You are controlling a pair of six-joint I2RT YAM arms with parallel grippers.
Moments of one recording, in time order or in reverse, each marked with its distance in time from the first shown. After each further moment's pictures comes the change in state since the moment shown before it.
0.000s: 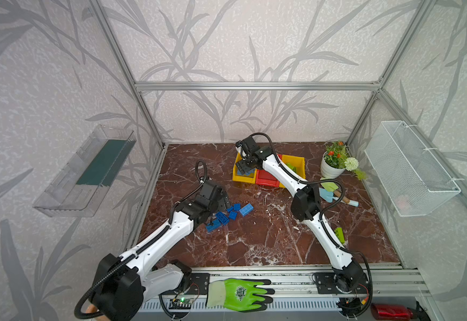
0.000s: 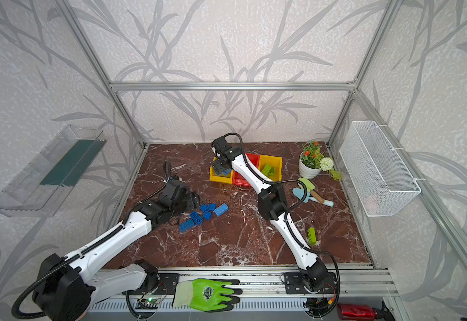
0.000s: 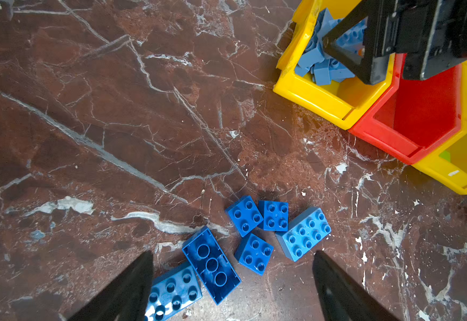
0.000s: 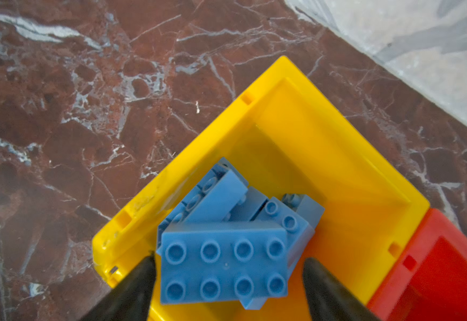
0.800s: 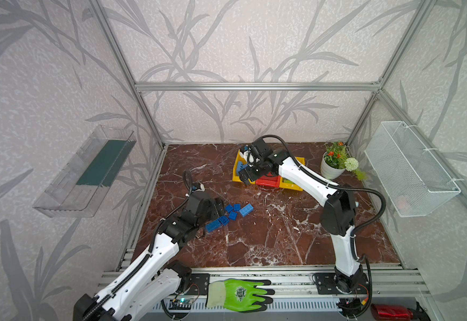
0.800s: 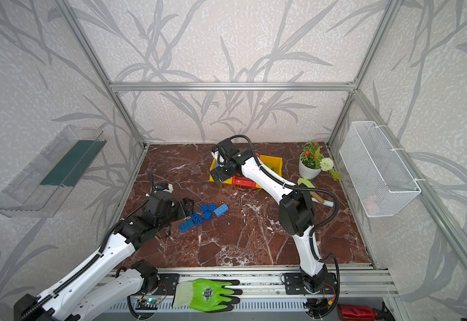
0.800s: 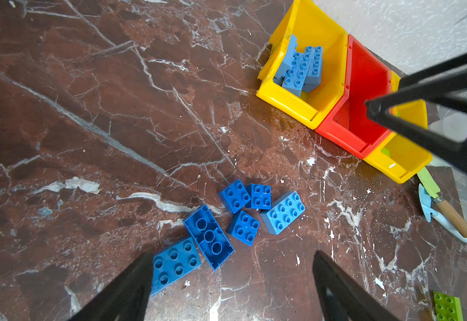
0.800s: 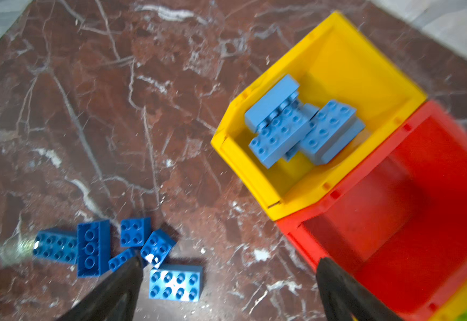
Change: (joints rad) left arm 0.004 -0.329 -0.149 -0.043 0.044 -0.032; right arm 0.085 -0.609 -0.790 0.123 -0.166 0.082
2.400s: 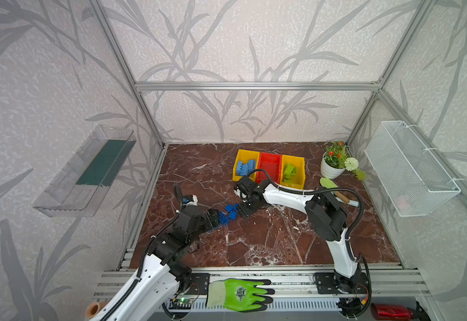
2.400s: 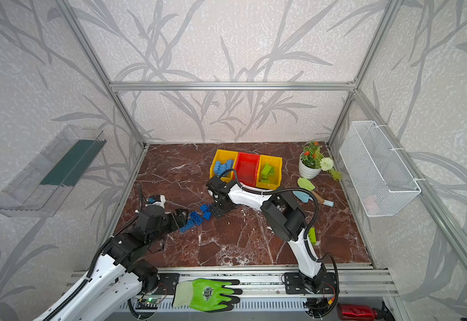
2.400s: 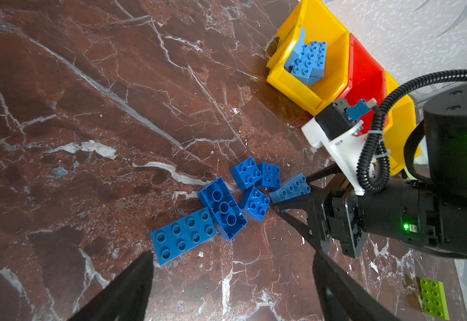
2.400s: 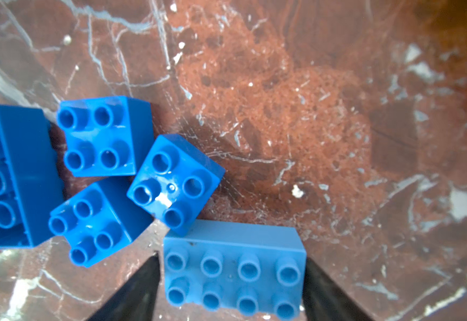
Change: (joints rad) left arm 0.000 -0.213 -0.127 -0.053 0.015 -0.050; right arm 0.159 0.082 -0.303 0.130 0.024 0.128
